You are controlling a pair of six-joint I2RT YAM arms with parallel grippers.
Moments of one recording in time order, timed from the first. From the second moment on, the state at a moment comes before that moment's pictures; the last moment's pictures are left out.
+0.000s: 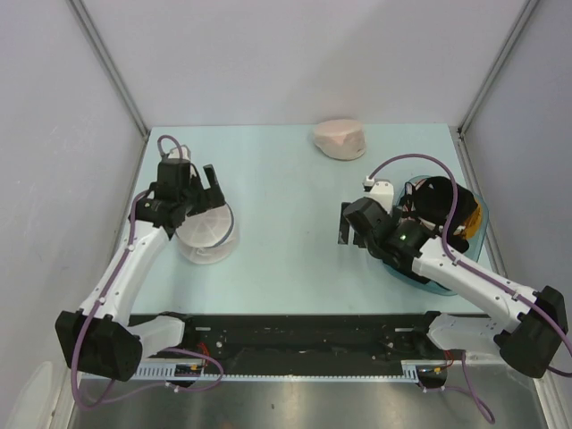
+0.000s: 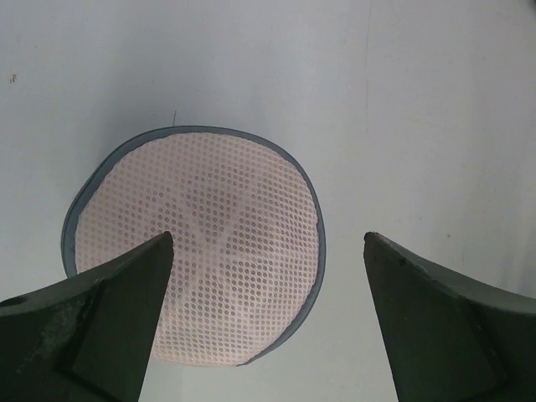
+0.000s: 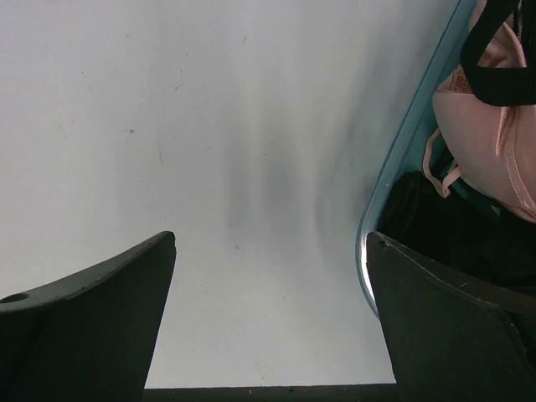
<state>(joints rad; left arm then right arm) -0.19 1.16 1.06 -0.63 -0.13 -0.42 0.81 1.15 0.98 -0.71 0.57 0.68</state>
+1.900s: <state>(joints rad) -0.30 1.01 0.98 -0.60 0.06 -0.33 0.30 2.18 1.62 0.16 0.27 0.93</state>
